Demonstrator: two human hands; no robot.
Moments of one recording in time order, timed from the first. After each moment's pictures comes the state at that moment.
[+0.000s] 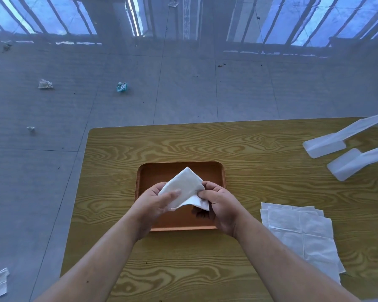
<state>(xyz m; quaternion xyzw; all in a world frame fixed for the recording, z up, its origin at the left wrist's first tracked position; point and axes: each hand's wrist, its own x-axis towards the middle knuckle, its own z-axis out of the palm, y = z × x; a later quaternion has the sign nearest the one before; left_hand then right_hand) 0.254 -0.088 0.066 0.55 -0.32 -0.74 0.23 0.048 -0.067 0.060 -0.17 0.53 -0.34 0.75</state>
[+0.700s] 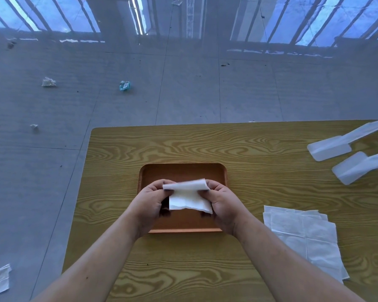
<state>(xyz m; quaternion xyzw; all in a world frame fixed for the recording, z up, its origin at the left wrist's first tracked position) 0.256 -0.097 0.065 0.57 -0.29 -0.72 0.25 0.052 -0.076 0.065 -0.18 0.55 -0.35 0.74</state>
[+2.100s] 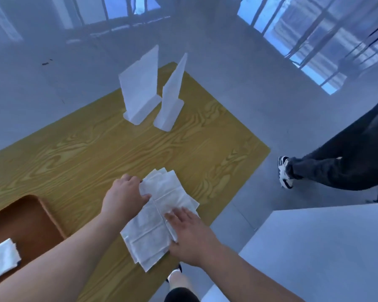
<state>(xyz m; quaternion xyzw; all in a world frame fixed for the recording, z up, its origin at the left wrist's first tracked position) -0.121 -0.037 -0.009 0.39 -0.87 -0.25 -0.15 -0.203 0.182 0.006 -0.49 0.79 -0.02 0.36</state>
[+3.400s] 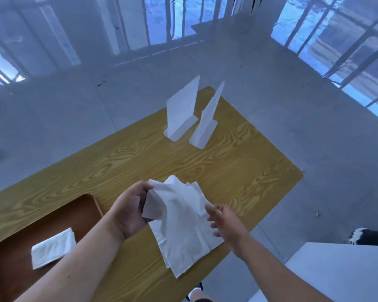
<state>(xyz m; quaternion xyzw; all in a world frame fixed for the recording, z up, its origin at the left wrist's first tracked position) -0.062 -0.062 0.086 0.44 -0.32 -0.84 0.04 -0.240 0.152 0.034 -0.07 0.76 -0.39 0.52</state>
